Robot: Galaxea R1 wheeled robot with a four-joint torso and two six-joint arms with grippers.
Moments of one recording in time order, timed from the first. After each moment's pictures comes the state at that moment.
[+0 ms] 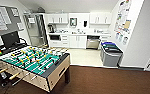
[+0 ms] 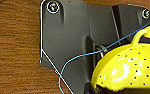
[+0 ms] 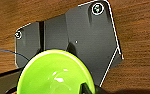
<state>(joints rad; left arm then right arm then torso) 1.51 2.97 -2.70 0.11 -0.01 -0.08 -1.55 2.74 -2.35 0.37 0.11 -0.20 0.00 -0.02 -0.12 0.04</state>
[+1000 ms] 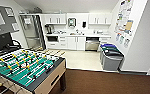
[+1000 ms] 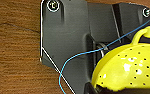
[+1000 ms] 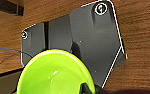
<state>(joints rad) 1.51 2.97 -2.70 0.11 -0.01 -0.08 -1.56 2.68 -2.25 0.37 0.12 -0.20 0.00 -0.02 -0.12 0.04</state>
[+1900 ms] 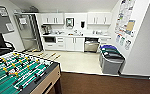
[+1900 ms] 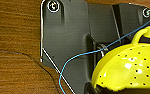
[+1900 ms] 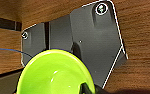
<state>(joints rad) 1.51 2.97 -2.70 0.11 -0.01 -0.08 -1.56 2.69 -2.25 0.37 0.12 -0.20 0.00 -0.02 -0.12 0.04</state>
